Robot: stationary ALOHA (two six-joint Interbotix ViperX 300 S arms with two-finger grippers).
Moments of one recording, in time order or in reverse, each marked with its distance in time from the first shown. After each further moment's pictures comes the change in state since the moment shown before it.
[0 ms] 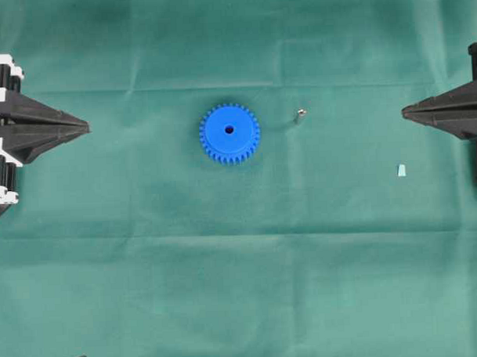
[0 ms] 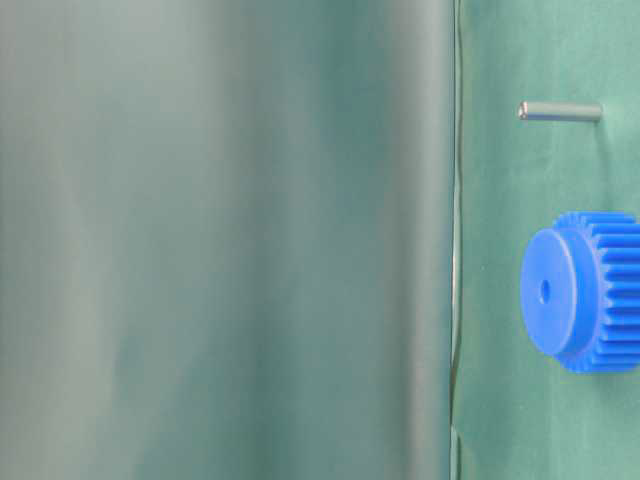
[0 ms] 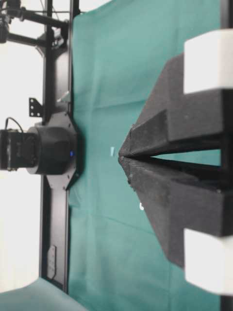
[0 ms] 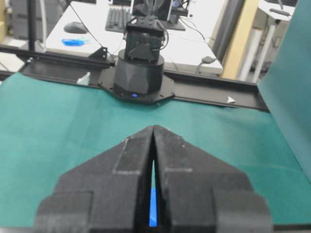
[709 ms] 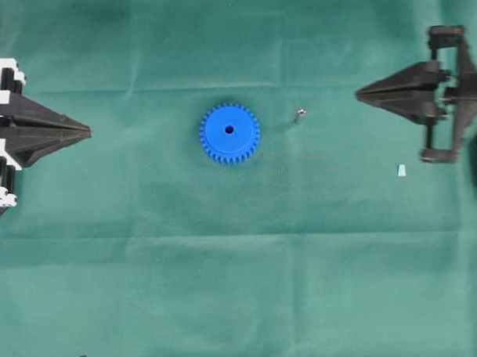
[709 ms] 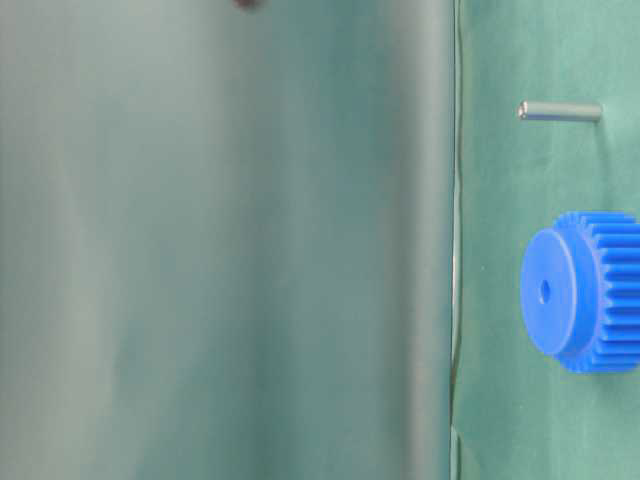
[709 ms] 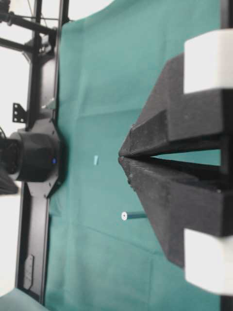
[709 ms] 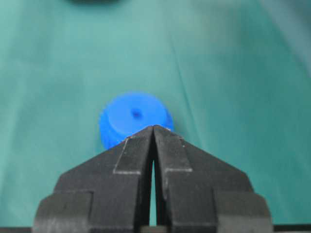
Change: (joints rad) left arm -0.006 -0.005 -0.012 0.009 0.074 -0.061; right arm -0.152 0.305 -0.067 0.098 0.107 0.009
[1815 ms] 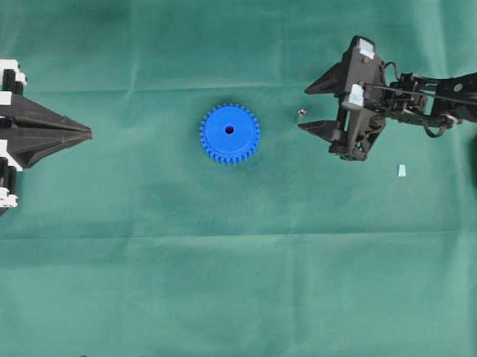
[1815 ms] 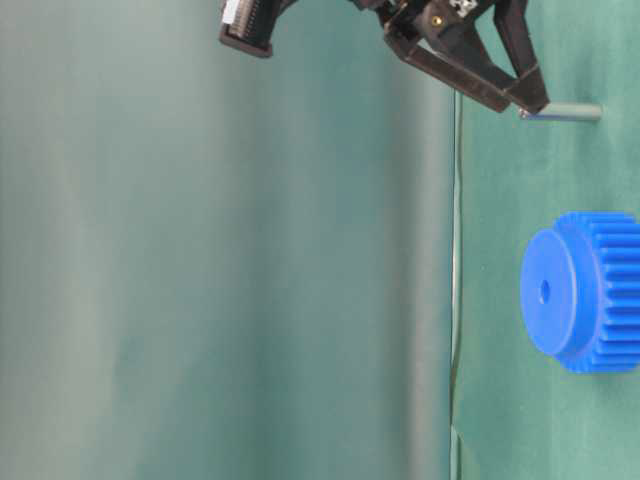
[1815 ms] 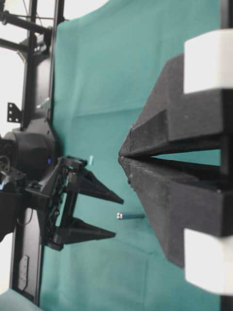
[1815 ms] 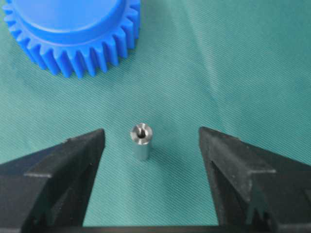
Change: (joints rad) left arm 0.000 0.003 0.000 0.002 0.014 -0.002; right arm -0.060 0.626 -0.121 0.081 -0.158 0.000
